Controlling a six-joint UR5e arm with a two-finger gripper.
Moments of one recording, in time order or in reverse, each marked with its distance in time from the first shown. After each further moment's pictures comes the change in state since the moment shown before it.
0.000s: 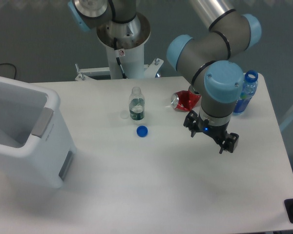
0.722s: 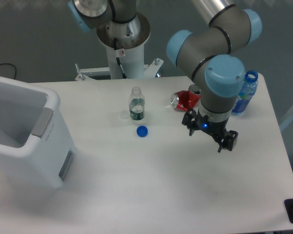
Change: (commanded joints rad) arm -0.003 0.081 -0.061 0.005 -0.023 -0.012
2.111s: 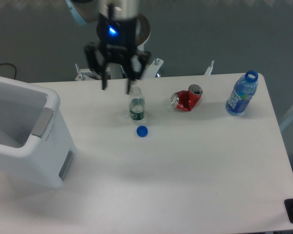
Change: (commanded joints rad) arm -0.336 0.499 -0.117 0.032 -0.271 -0.813
